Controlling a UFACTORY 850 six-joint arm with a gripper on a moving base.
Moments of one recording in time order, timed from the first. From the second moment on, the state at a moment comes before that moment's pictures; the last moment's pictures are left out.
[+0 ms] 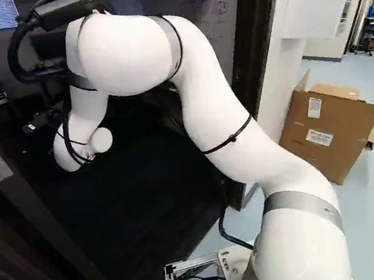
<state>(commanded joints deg) 49.1 -42.1 -73.0 -14.0 50.0 0.0</state>
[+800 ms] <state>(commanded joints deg) 49.1 -42.1 -73.0 -14.0 50.0 0.0</state>
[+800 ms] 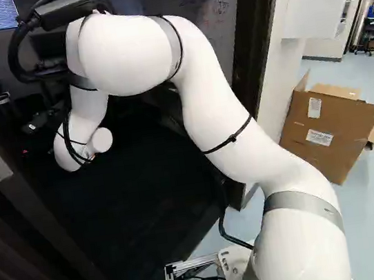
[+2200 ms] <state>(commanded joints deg) 45.3 -33.7 -61.3 -14.0 50.0 0.0</state>
